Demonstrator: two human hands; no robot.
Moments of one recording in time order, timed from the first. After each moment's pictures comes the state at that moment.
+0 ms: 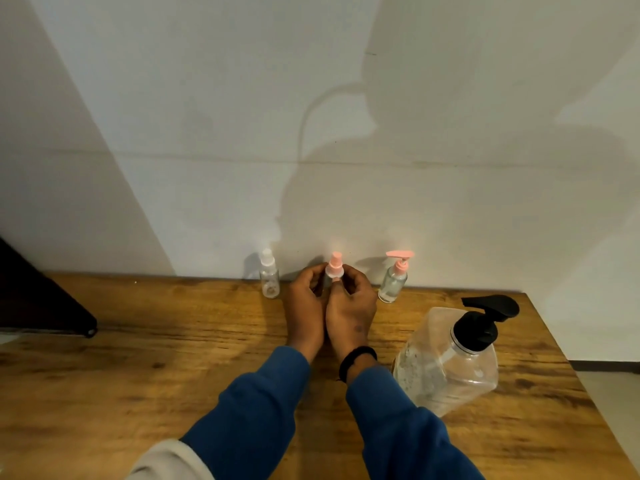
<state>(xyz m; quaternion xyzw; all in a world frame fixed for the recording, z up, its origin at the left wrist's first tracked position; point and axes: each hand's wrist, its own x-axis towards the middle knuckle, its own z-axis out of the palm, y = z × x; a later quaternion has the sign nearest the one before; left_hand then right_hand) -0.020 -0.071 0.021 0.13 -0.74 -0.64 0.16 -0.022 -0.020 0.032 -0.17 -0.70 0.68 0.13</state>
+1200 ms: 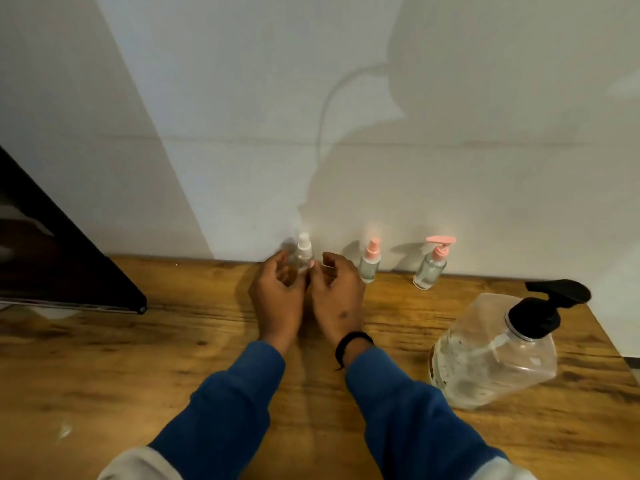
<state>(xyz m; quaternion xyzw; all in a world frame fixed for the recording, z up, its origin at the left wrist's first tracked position) 0.007 -0.158 0.017 0.21 -0.75 -0.58 0.25 -0.011 -0.076 0.020 -0.01 -0.82 0.56 0.09</state>
